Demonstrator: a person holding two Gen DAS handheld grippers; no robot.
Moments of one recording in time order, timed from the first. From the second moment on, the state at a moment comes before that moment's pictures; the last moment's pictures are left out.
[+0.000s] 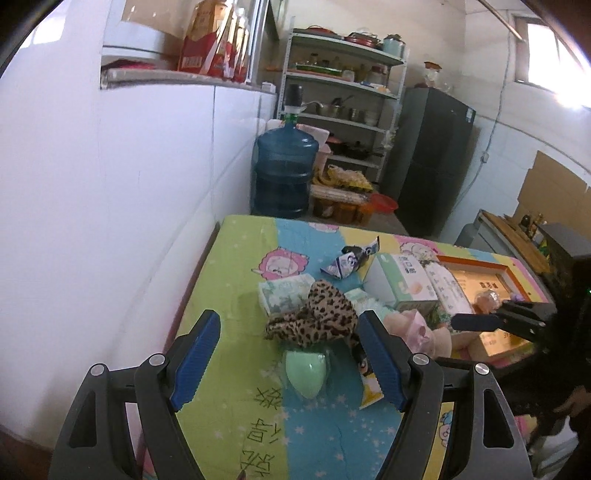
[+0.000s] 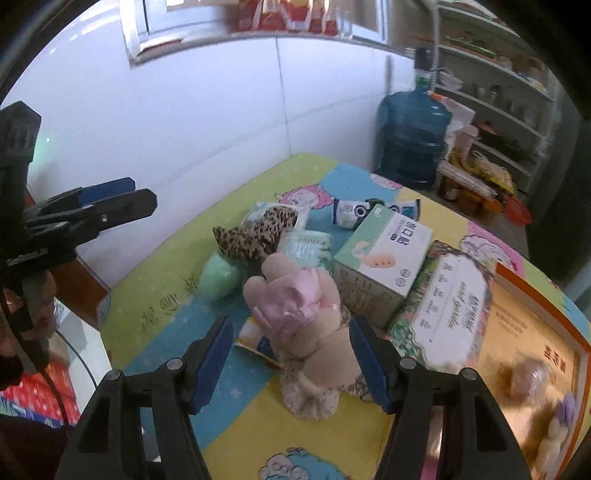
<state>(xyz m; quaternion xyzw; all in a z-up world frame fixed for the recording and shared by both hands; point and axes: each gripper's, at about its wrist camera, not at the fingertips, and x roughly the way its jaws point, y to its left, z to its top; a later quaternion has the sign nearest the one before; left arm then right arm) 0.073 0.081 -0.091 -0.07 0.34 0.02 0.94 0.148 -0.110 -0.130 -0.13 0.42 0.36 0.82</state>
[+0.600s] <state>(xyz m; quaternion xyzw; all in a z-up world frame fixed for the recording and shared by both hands) 0.094 0.061 -0.155 -0.07 0.38 0.02 0.92 0.177 -0.096 -0.165 -0.19 0.42 0.45 0.76</state>
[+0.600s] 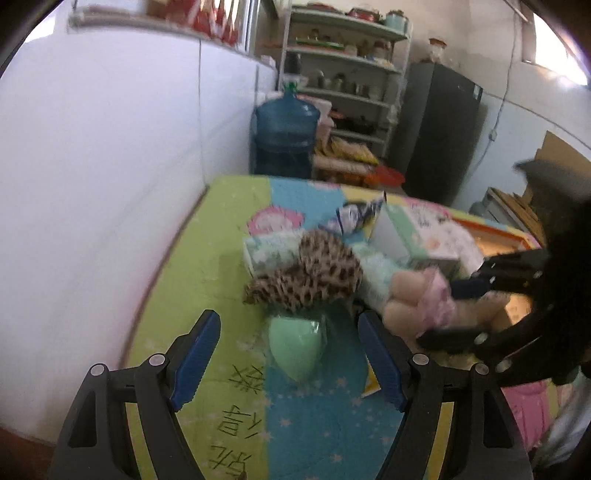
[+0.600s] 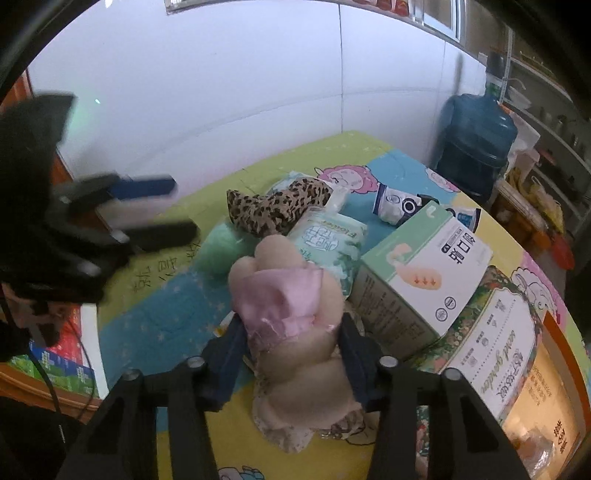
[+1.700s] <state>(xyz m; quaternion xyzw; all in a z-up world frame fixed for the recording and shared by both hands) 0.103 0.073 -0.186 -0.07 0.40 -0.07 0.91 0.103 -0.133 -0.105 -0.06 0.40 0.33 0.85</state>
